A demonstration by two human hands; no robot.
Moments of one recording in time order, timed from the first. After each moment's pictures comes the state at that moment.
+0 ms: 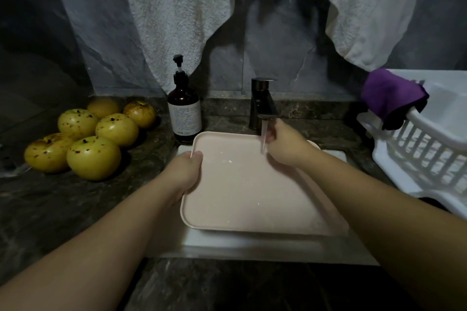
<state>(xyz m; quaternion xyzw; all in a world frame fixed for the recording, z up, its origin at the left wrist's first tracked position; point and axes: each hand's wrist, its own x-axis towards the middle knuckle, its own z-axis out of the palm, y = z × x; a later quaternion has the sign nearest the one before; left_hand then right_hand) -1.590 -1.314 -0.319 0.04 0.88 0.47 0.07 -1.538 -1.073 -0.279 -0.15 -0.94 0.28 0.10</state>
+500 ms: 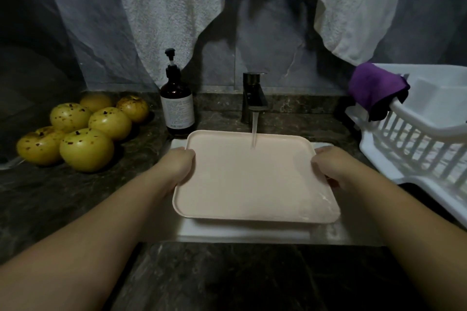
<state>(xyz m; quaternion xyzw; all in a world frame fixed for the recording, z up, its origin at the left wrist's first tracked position) -1.593 -1.311 -0.321 -0.02 0.88 0.47 0.10 -1.455 -1.010 -0.296 -0.38 -0.85 0.38 0.02</state>
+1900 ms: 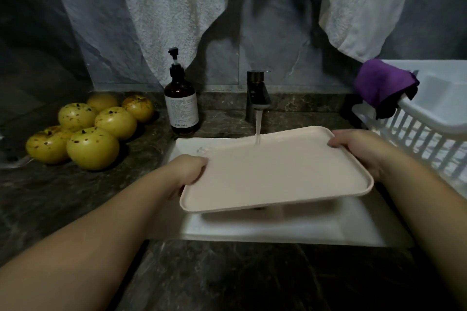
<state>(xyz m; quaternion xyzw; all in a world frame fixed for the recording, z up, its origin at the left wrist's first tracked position) -1.591 -1.310 -0.328 0.02 0.91 0.39 0.15 -1.434 -0.986 -0.269 -0.30 -0.73 0.60 0.09</state>
